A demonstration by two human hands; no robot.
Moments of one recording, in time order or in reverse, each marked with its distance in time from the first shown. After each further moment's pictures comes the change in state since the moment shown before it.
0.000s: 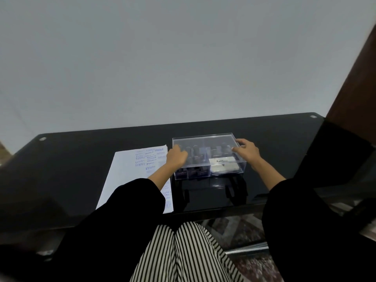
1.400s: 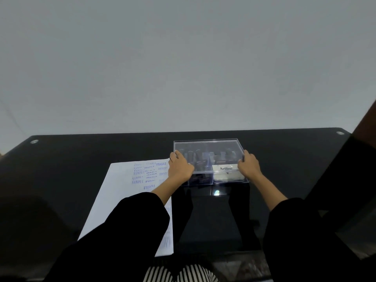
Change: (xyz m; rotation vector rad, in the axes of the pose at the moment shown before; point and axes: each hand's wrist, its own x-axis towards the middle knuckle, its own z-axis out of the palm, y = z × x) left_hand 0.077 -0.011 0.014 0.211 0.055 0.010; right_hand 0.092 0.006 0.054 -0.316 0.022 -0.045
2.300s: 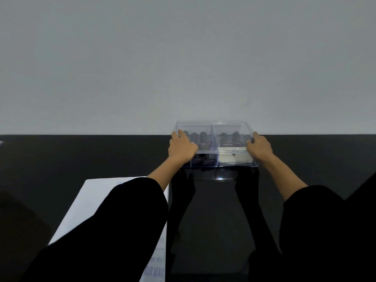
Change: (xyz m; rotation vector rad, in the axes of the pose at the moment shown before) left_hand 0.159 0.007 0.001 0.048 0.070 0.051; right_hand 0.152 -0.029 0.035 -0.091 0.029 -0.036
